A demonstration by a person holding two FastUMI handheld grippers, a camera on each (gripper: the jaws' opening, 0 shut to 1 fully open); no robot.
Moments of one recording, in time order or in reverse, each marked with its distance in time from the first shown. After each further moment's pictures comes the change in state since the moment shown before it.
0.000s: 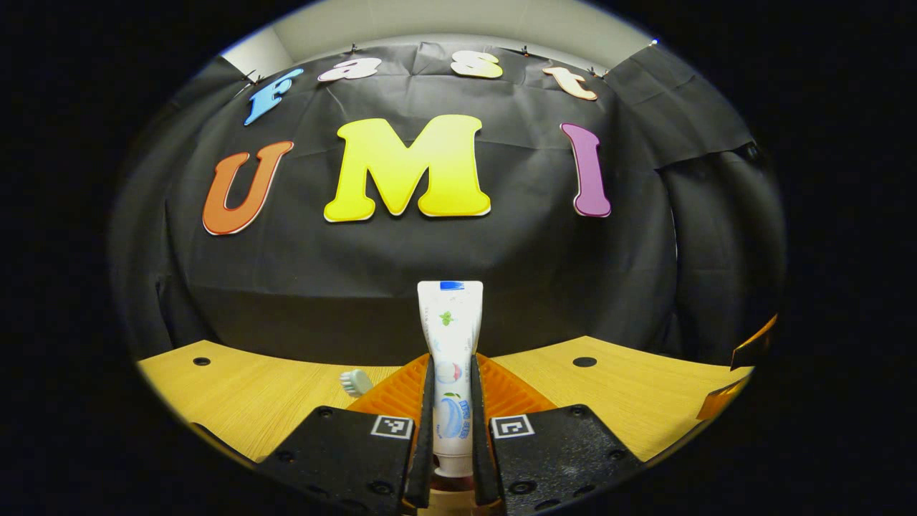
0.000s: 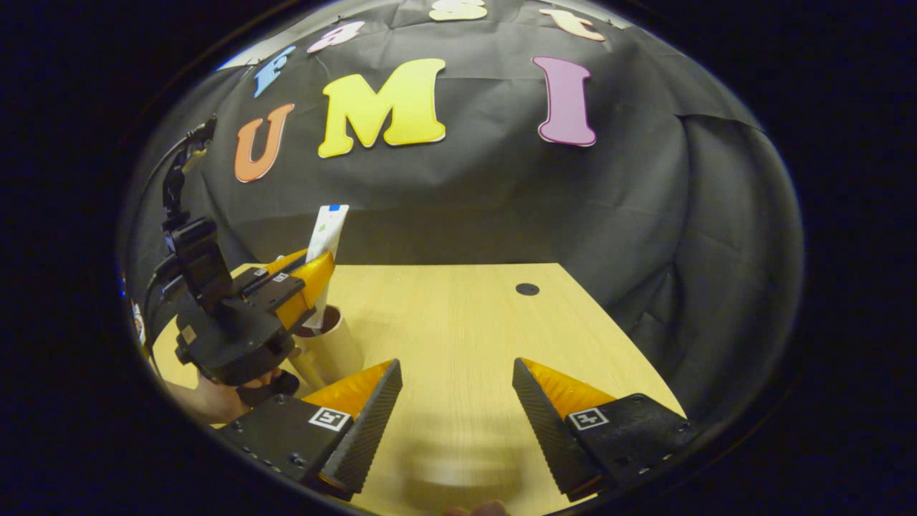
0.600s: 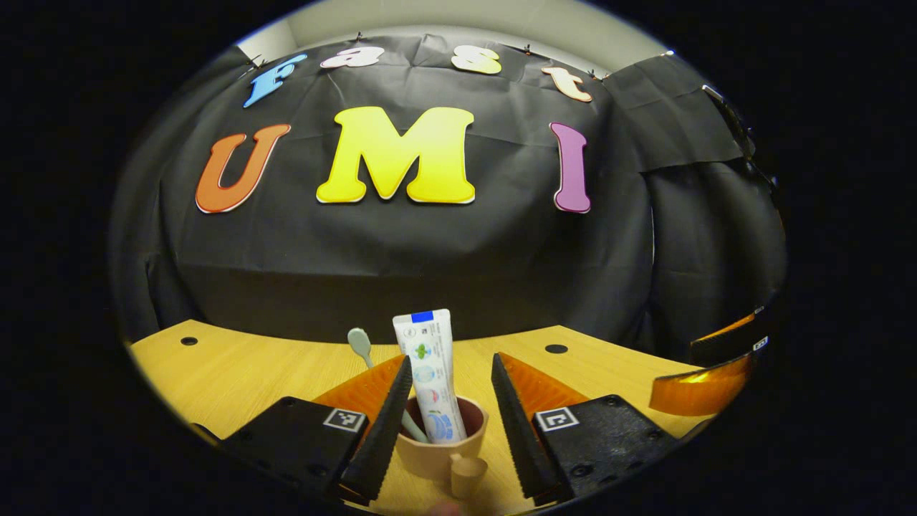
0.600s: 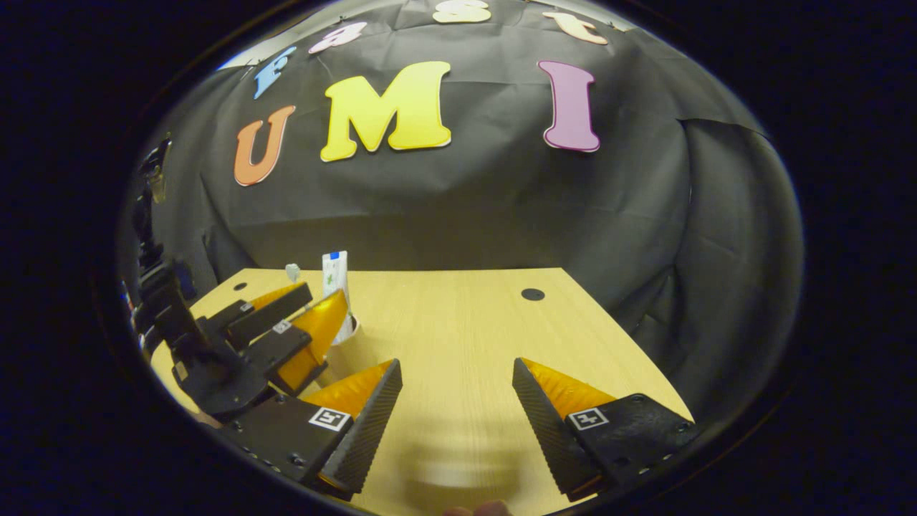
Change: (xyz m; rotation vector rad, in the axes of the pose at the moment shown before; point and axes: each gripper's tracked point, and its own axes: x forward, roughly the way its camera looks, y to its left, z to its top) left arm -0.050 -0.020 -0.013 -0.076 0.091 -0.099; right arm -0.002 0.020 0.011 0.005 -0.008 -0.004
